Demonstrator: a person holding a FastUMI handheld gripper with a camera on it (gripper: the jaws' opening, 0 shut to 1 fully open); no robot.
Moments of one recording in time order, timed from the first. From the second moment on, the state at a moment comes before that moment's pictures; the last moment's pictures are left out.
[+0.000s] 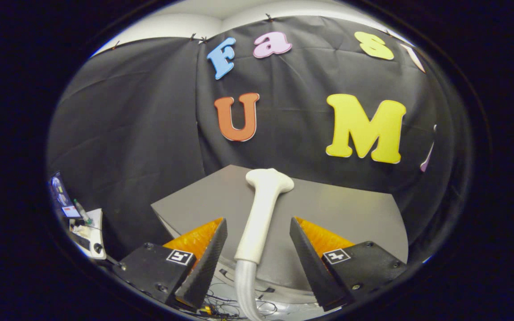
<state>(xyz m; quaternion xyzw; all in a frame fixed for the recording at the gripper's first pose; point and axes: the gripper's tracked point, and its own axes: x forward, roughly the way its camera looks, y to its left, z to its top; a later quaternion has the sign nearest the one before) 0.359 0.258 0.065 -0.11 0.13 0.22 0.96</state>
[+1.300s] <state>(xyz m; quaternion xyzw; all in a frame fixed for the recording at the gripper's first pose) 0.361 0.238 0.042 -0.04 0.19 0.18 0.96</state>
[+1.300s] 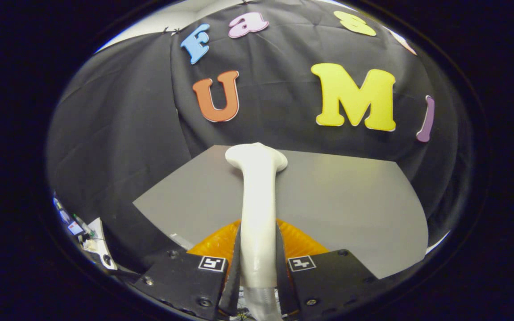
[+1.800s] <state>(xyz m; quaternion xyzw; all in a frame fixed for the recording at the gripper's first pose) 0.253 0.129 0.142 0.01 0.09 0.16 0.98</state>
